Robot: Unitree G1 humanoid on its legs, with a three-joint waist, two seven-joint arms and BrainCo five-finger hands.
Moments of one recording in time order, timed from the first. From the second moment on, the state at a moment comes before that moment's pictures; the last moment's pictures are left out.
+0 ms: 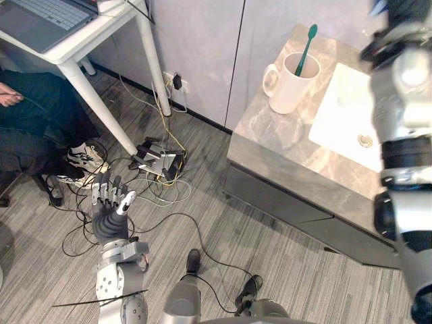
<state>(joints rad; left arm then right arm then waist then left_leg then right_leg) 0.32 -0.05 0.20 -0.32 -0.47 -0.18 0.06 -1.39 -0.95 0.19 0.47 0.08 -0.11 -0.25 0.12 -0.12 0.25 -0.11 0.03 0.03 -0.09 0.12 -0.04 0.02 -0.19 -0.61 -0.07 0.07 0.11</state>
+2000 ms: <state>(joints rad) 0.37 -0.05 0.23 -0.31 -0.47 -0.20 -0.04 -1.21 -1.39 0.67 0.33 -0.91 -0.11 -0.04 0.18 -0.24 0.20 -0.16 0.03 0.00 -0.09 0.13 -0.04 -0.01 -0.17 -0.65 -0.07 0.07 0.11</state>
